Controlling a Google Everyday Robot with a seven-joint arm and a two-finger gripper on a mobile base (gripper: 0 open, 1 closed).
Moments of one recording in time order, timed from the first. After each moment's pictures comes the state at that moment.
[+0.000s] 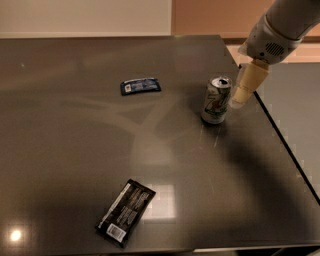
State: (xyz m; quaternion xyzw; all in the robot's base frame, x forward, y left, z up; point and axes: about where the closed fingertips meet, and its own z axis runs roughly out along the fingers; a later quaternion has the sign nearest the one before) arm 0.583 -0.194 0.938 -0.59 0.78 0.02 0.20
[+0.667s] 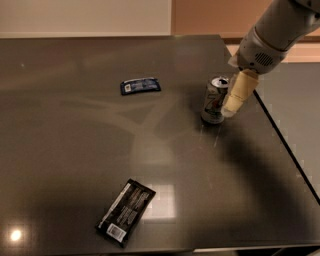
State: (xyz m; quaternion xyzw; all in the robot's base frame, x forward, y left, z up) arm 0.576 -0.176 0.914 -0.59 0.78 0.06 0.18
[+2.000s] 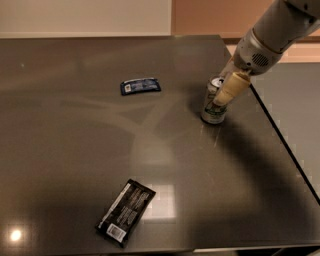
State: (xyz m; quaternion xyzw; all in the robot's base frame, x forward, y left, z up) arm 0.589 -0.168 0.906 -0.59 0.78 0.09 0.20
